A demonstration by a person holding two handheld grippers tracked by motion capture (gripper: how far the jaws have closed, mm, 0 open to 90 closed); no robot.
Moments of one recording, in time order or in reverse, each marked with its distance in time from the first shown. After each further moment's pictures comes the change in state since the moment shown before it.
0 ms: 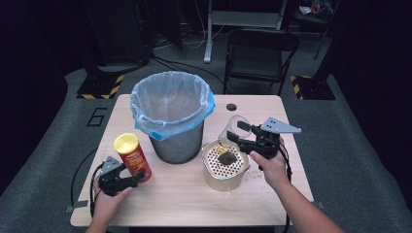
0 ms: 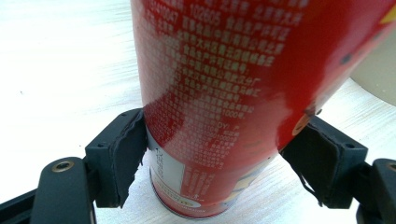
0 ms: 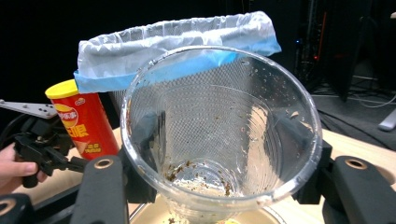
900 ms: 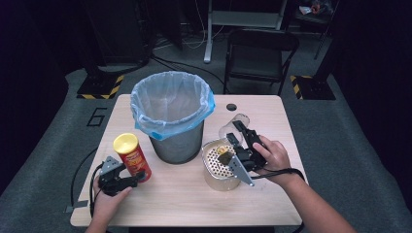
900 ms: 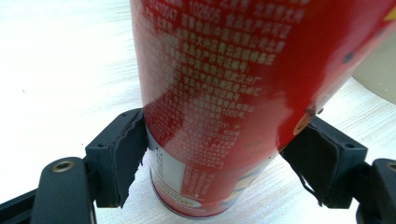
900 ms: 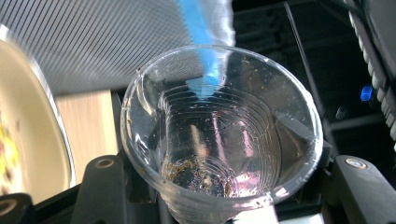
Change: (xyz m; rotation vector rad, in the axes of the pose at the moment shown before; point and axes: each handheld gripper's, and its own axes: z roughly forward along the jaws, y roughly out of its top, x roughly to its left) left arm 0.001 -0.001 0.001 -0.006 0.007 -0.005; right arm 0.051 -0.030 0.011 0.020 -0.490 -1.335
